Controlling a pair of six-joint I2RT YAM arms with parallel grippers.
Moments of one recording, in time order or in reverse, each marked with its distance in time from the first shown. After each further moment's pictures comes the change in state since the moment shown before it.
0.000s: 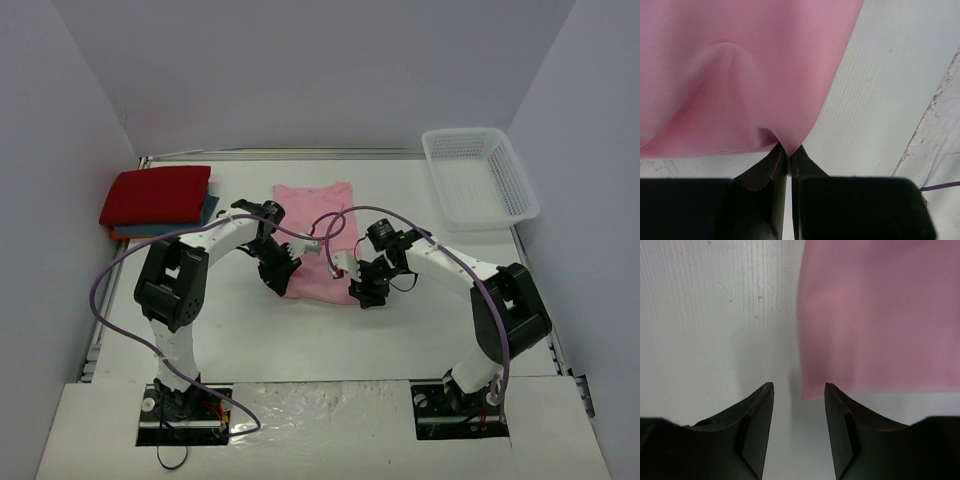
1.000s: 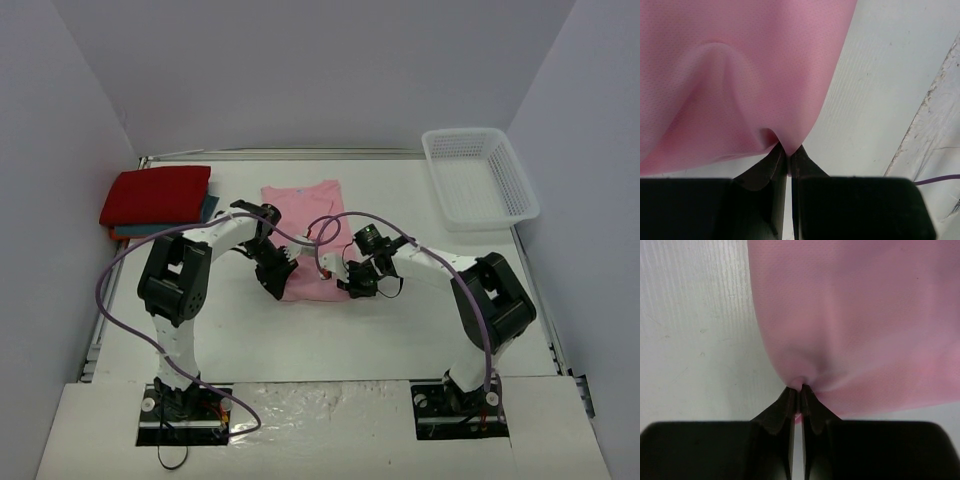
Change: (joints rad) left arm 0.023 0.044 0.000 -0.034 0.034 0.013; right arm 0.054 0.110 -0.037 0.253 0.109 0.095
